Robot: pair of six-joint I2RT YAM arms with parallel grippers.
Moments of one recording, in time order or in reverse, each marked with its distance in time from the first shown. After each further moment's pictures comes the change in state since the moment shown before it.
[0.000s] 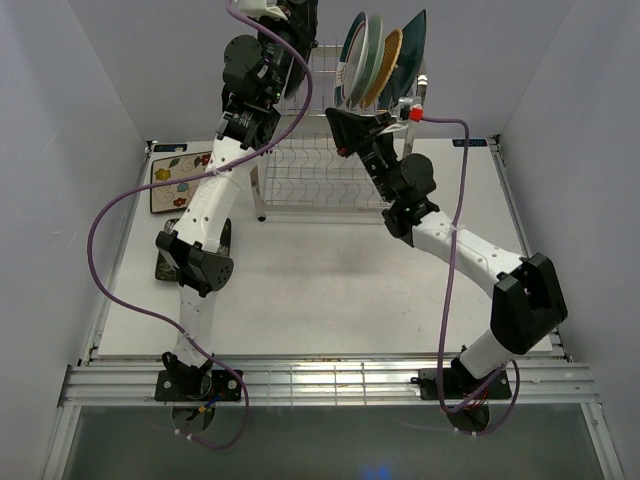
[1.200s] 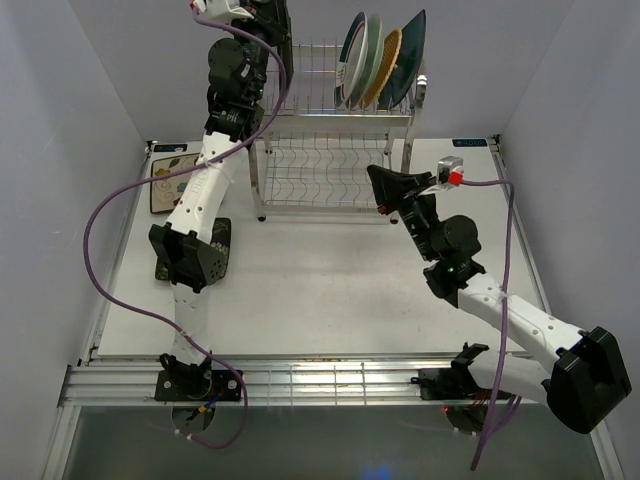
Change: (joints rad) left arm 0.113 0.001 -0.114 0.119 -0.080 -0.167; right arm 0.000 -0.520 -0.560 -0.069 0.055 -0.127
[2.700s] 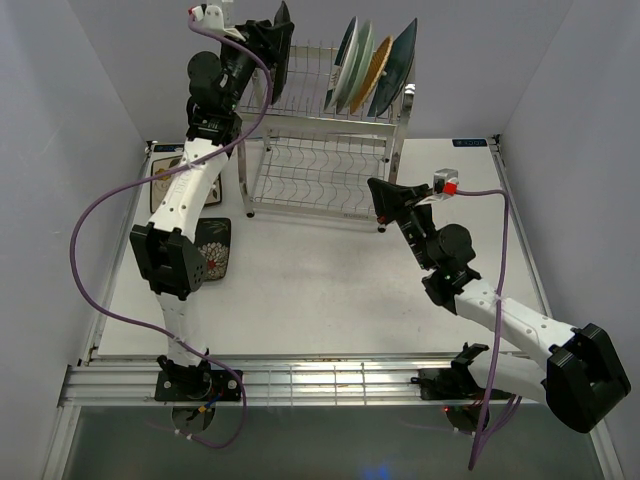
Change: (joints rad) left arm 0.124 -0.127 -0.329 0.137 0.386 0.020; right arm 0.000 0.005 -0.105 0.047 0.030 0.016
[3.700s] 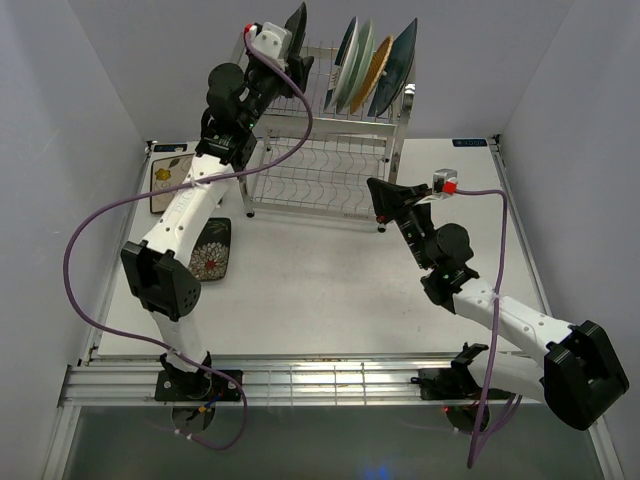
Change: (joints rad) left arm -0.127 -0.193 -0.229 -0.138 -0.032 0.513; right arm 0.000 0.014 -0.003 0.008 0.014 0.027
